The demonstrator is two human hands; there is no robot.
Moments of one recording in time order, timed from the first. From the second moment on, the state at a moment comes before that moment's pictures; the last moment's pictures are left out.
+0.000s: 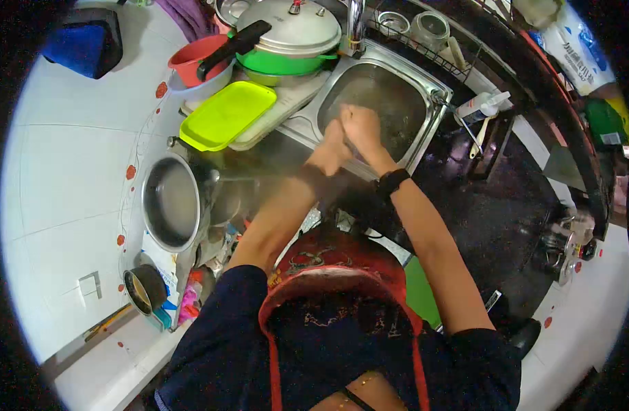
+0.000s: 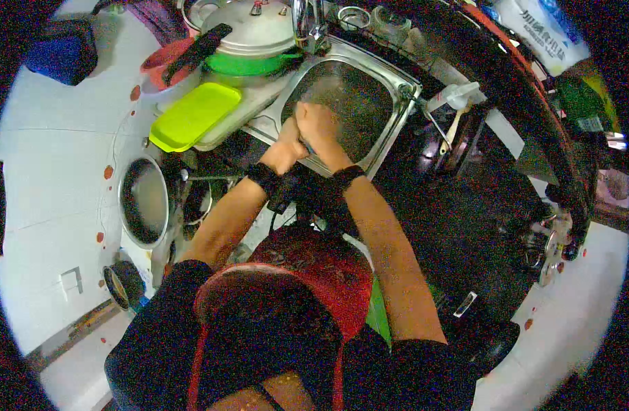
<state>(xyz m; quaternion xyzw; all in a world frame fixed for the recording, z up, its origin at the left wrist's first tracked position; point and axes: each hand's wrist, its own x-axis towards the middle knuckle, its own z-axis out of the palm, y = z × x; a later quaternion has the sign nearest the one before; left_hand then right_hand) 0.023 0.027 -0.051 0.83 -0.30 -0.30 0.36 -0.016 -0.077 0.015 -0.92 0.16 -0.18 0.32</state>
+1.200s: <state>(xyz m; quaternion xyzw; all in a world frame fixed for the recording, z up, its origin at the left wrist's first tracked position) 0.034 -0.025 -0.136 0.33 0.20 -0.53 0.75 -0.051 -0.127 -0.010 -0.74 0.23 0.06 0.63</state>
